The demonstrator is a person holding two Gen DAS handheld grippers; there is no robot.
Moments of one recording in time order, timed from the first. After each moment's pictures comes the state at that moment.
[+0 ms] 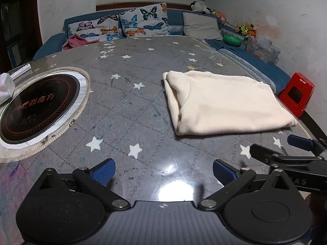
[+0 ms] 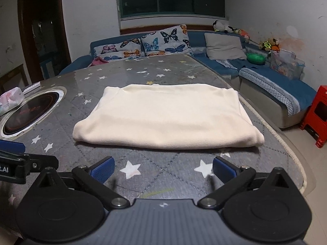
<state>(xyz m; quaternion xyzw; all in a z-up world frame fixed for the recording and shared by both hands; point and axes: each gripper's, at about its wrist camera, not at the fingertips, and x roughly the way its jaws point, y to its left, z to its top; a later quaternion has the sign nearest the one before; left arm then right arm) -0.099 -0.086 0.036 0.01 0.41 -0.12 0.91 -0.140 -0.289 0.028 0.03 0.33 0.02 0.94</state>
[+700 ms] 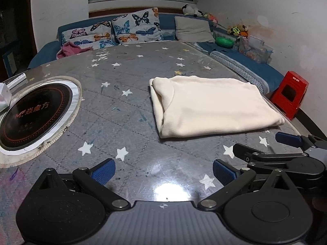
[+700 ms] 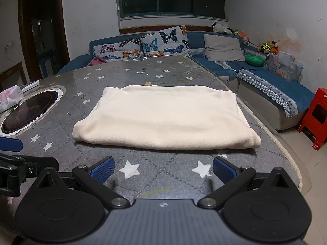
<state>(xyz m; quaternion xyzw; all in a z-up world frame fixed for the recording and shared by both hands) -0.111 -0.100 0.047 0.02 0.39 -0.14 0.91 -0.140 -0.287 0.030 0.02 0.33 0.01 0.94</state>
